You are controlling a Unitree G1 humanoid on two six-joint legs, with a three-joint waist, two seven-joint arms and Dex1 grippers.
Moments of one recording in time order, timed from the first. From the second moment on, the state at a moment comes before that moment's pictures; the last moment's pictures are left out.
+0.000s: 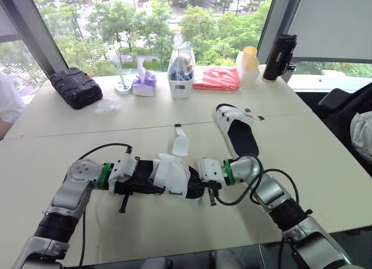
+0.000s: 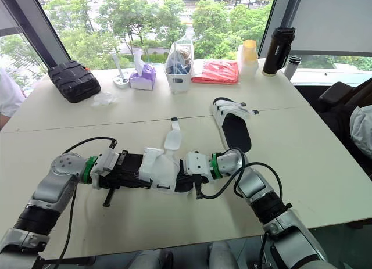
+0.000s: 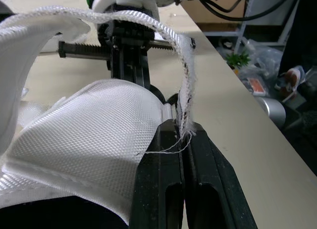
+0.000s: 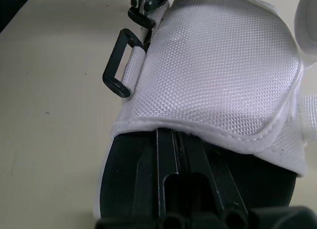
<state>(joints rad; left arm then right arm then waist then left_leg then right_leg) -0.33 0.66 -0.10 0.09 -0.42 0.04 -1.54 -0.53 -0.43 0.42 0.17 0.02 -0.04 1.21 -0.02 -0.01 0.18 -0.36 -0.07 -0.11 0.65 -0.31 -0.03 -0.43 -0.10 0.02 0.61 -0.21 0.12</state>
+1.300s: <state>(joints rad) 0.02 0.68 0.03 -0.19 -0.45 0.15 -1.25 -0.55 -0.43 0.42 0.22 0.02 -0.08 1.22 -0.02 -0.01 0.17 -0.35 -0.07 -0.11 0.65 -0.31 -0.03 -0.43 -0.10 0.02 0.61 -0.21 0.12</state>
